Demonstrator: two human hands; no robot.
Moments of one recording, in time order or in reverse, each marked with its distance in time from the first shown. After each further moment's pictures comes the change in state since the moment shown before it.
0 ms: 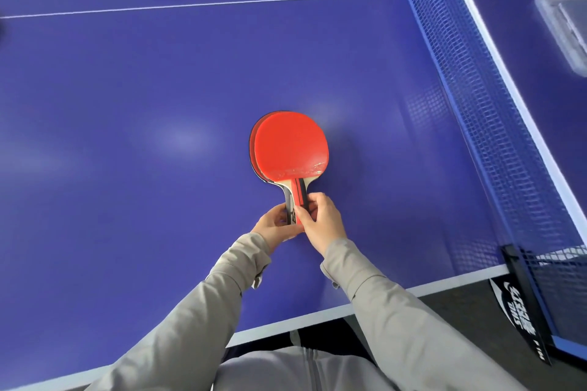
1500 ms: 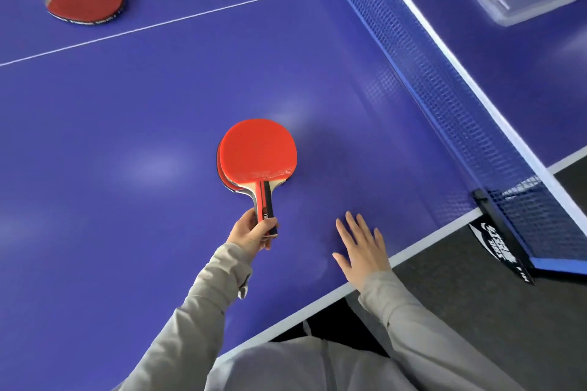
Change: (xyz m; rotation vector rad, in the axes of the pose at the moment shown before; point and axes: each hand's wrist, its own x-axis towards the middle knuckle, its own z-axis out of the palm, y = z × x) left_hand -0.013 0.008 -0.020 -0.026 0.039 0.028; right_hand -0.072 0.106 -0.036 -0.881 -0.107 0.059
